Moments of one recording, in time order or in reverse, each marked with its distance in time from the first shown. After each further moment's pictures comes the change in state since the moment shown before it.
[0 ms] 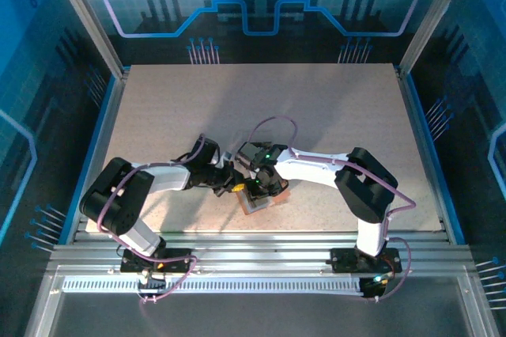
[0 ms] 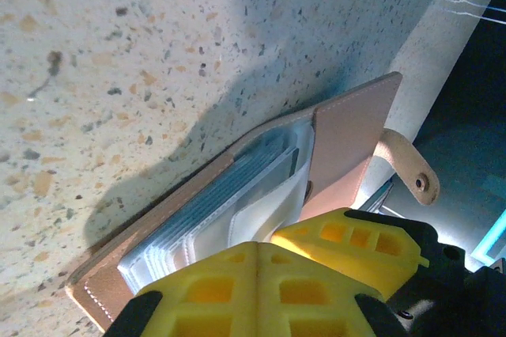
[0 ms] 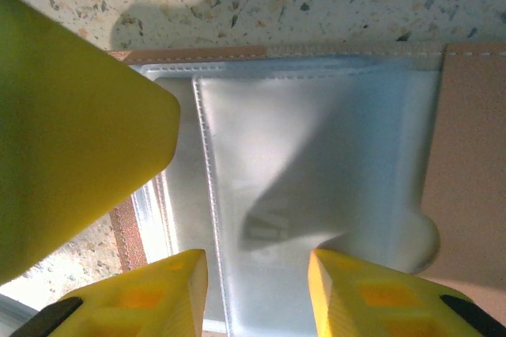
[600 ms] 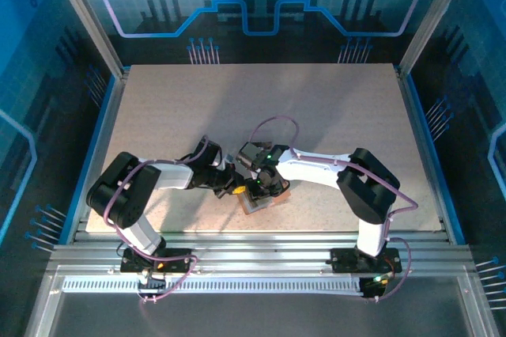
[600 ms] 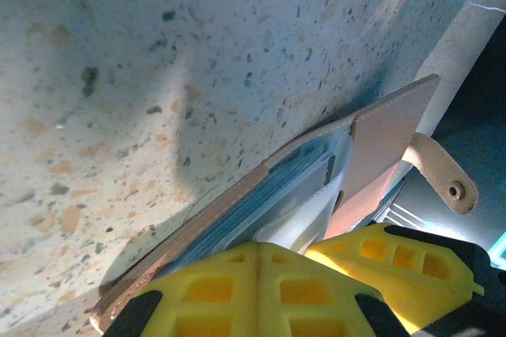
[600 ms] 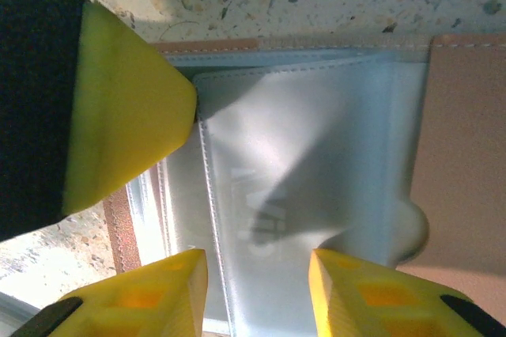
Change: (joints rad) left arm -0.003 0.066 0.005 0.017 0.006 0.024; right arm -0.001 -0.016 -0.014 -0.001 0.008 0.000
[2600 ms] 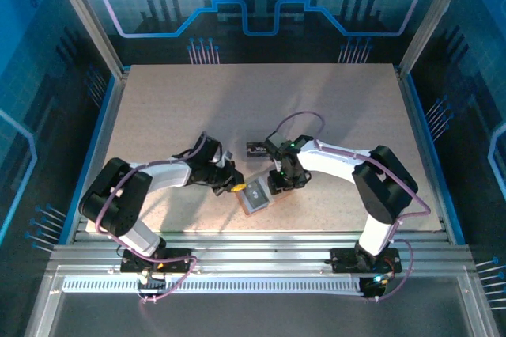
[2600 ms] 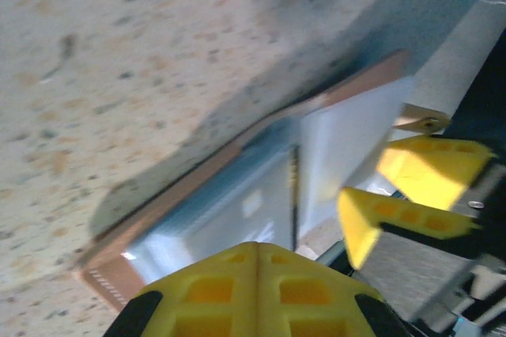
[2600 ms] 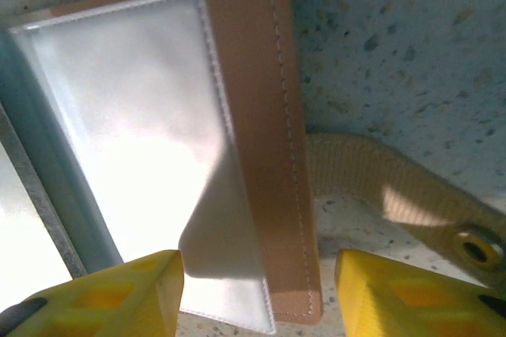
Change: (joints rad) left arm -0.005 -0.080 0.070 -0.174 -0.034 0.048; right arm -0.196 -0.089 -0.123 -0.056 -0.001 -0.121
